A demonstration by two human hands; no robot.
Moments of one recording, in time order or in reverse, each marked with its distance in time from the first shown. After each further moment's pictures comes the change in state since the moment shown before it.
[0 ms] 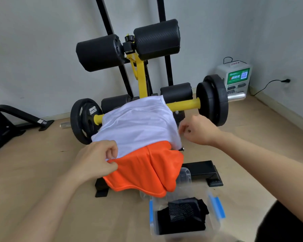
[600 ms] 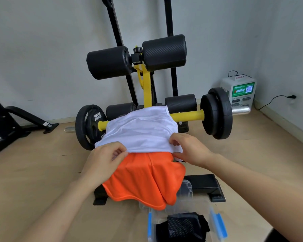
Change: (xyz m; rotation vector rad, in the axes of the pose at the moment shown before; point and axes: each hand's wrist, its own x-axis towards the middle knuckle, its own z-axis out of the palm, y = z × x) left_hand 0.014 0.006 0.018 -0.165 0.286 0.044; right_hand 0.008 -0.009 0.039 0.089 -0.019 -0.123
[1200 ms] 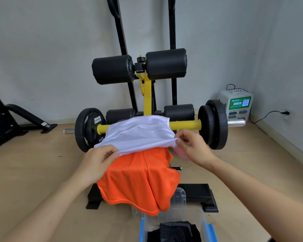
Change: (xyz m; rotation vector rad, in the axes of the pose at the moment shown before) left_hand -0.001 -0.013 -0.009 -0.103 -0.023 -0.043; right_hand -0.008 -0.012 -0.035 0.440 0.249 0.152
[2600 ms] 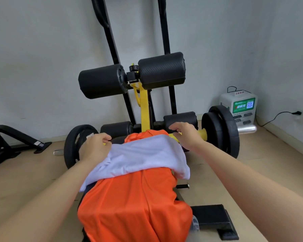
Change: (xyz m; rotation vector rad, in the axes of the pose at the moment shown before) left_hand 0.167 -0.048 0.026 0.185 0.121 -0.331; right_hand 0.149 0.060 0.015 -0.316 0.038 0.079
